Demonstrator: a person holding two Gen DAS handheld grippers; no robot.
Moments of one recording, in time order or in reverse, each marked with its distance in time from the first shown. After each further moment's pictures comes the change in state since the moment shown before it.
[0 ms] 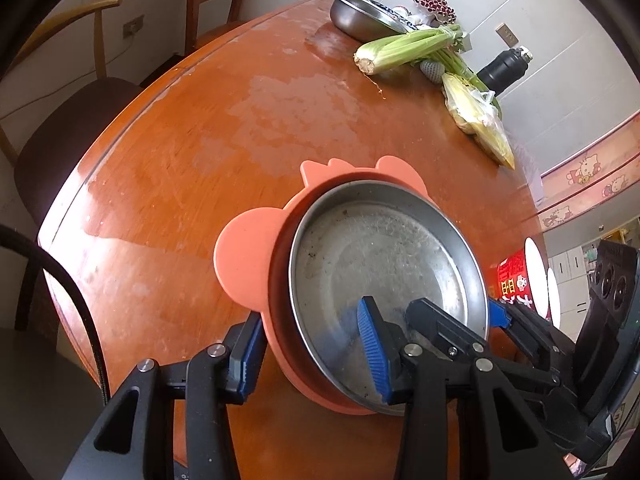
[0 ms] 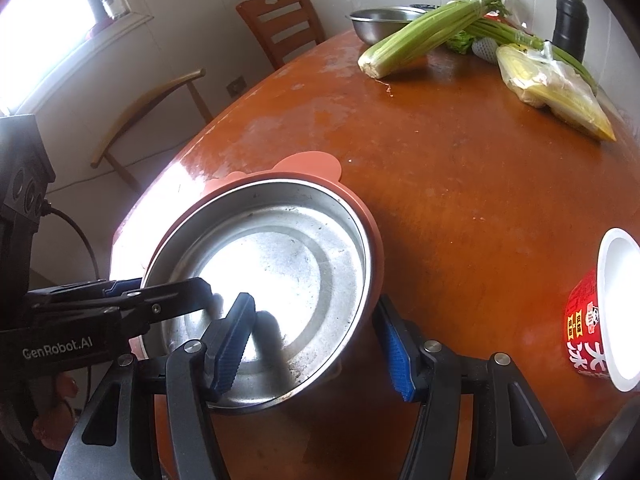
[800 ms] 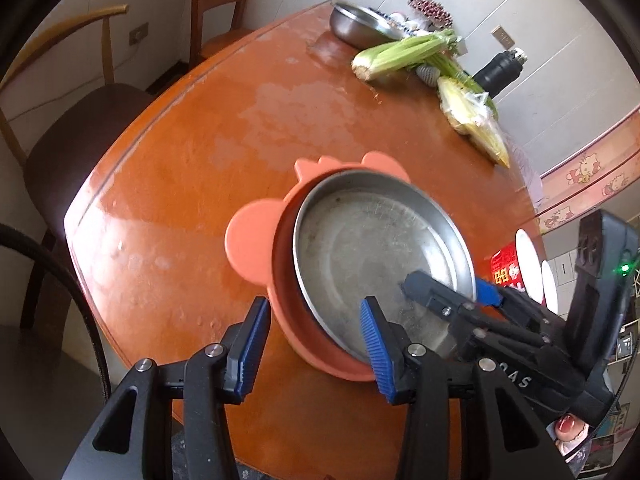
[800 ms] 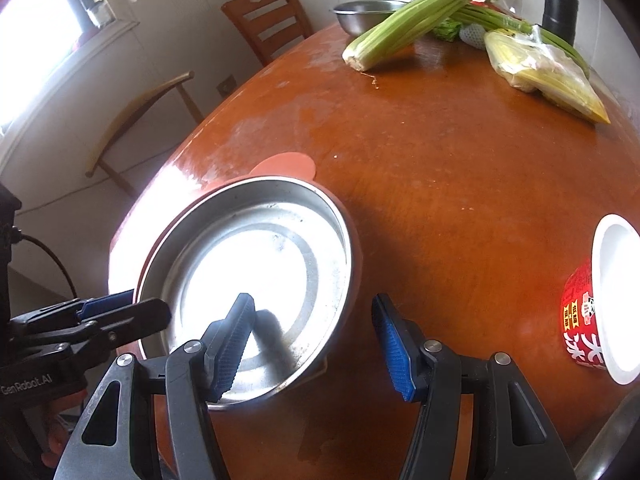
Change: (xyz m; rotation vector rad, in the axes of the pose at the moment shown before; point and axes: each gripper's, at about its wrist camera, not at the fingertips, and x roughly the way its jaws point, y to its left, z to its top) left arm -0.020 -0.003 -0.017 -0.003 -0.017 0.025; right arm -0.002 -0.007 0.001 0.045 0.022 -0.002
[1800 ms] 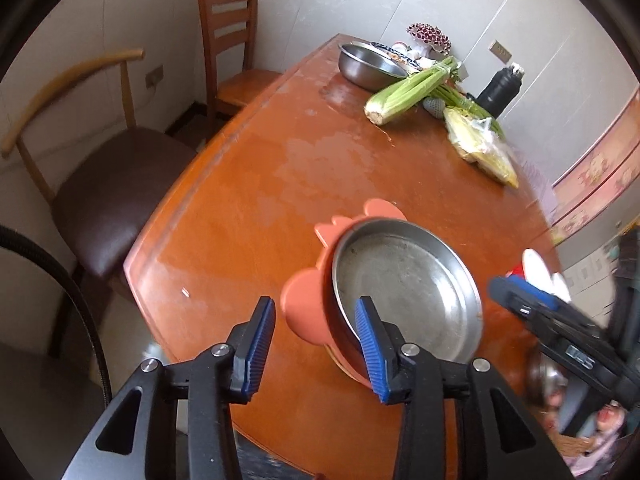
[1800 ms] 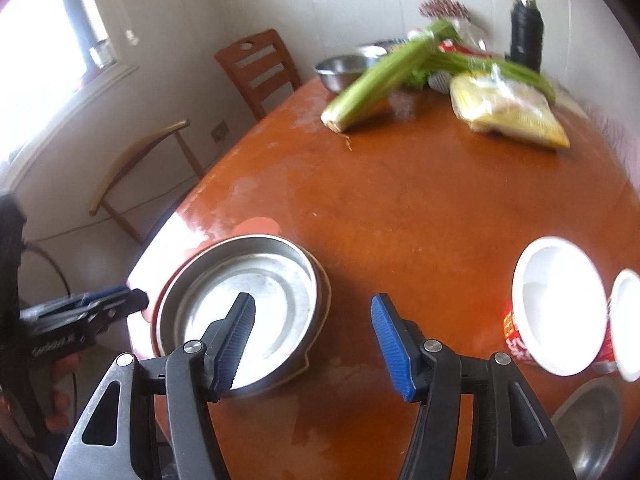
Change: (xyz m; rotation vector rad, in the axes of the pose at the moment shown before) left arm -0.041 0.013 0.008 0.050 -0.124 0.046; right arm -0.055 -0.010 0.000 0.059 -0.144 -0.028
